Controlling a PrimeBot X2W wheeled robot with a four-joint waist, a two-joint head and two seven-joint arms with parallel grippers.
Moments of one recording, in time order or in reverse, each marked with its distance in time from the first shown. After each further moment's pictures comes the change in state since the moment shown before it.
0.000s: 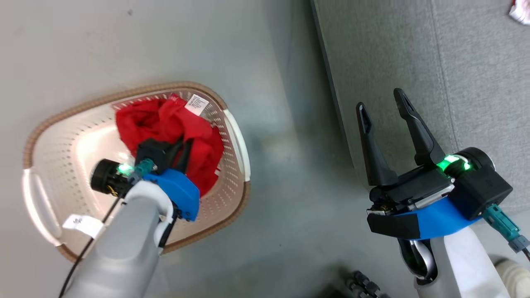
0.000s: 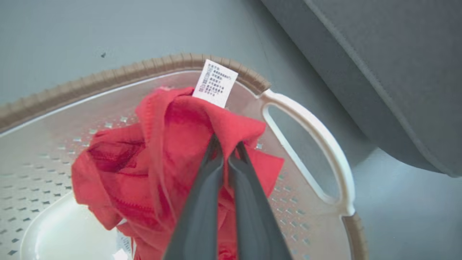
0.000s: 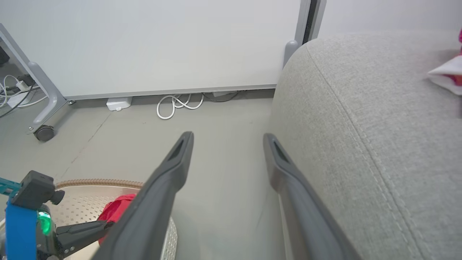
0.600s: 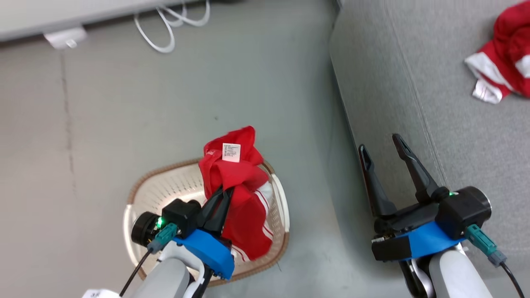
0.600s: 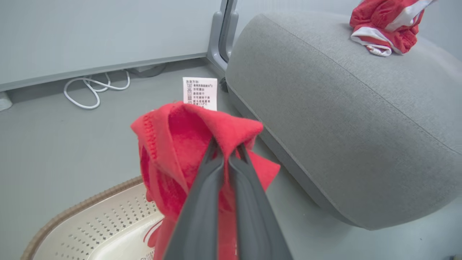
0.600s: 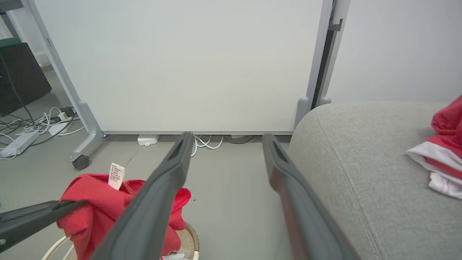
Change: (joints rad) left arm 0.346 -0.025 0.040 -0.411 -0.012 -0.004 0.000; right arm 0.104 0.000 -0.043 0.104 -0.070 0.000 0.015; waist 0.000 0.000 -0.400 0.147
